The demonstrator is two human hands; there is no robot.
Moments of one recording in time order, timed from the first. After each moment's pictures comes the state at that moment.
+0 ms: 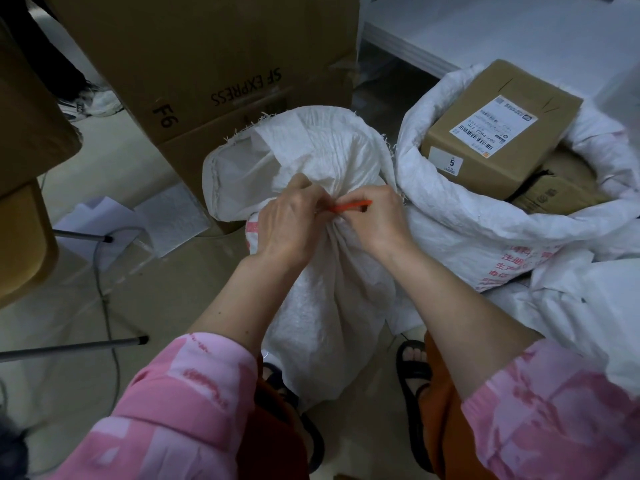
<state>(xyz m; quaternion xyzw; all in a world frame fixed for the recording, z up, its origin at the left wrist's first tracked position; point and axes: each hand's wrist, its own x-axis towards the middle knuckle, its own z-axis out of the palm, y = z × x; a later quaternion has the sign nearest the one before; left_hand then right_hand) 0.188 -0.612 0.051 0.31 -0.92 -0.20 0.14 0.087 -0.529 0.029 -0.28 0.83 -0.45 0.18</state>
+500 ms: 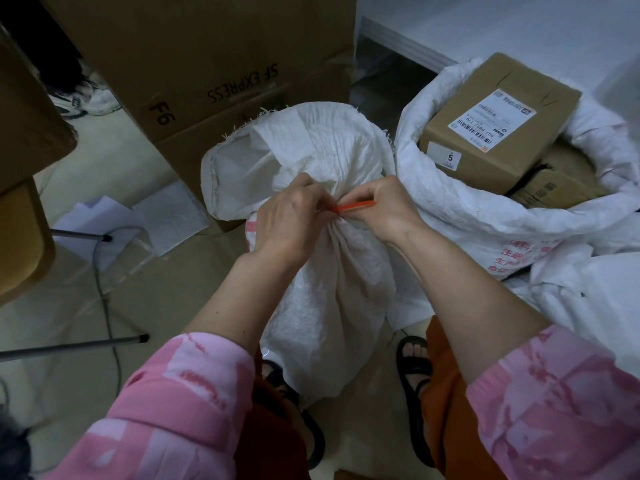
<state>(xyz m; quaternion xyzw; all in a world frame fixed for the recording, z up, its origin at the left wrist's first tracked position) 0.189 -0.613 0.050 0.28 -0.93 -0.19 0.12 0.075 -0.518 0.049 -0.29 0.79 -0.45 0.30</state>
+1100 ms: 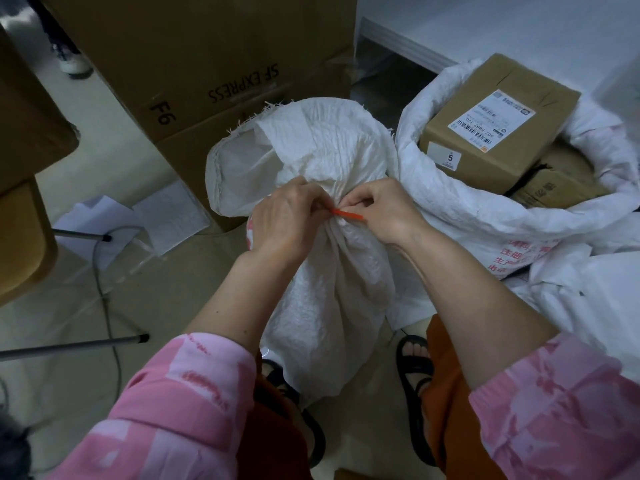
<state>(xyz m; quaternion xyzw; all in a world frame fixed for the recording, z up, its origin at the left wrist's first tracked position) 0.192 -0.613 0.054 0.31 -0.92 -0.19 0.12 0.079 -0.518 0.050 -0.29 0.80 -0.43 0.29</state>
